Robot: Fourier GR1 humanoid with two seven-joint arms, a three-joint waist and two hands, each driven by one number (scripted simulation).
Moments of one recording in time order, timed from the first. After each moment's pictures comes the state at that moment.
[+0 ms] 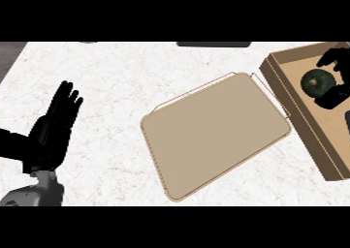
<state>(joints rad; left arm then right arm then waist) -0.10 0.09 0.07 -1.70 0.10 0.08 0.24 -0.59 -0.52 -0.07 -1.19 1.03 0.23 0.32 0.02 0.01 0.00</state>
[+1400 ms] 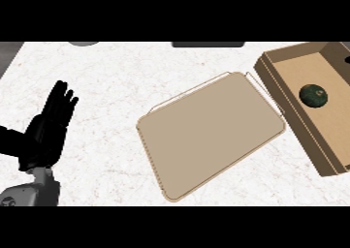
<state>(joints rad) -0.12 0.10 0.11 -1.66 0.11 0.08 0.23 -0.69 -0.47 -0.65 -1.04 0.29 0.03 -0.07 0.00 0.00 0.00</state>
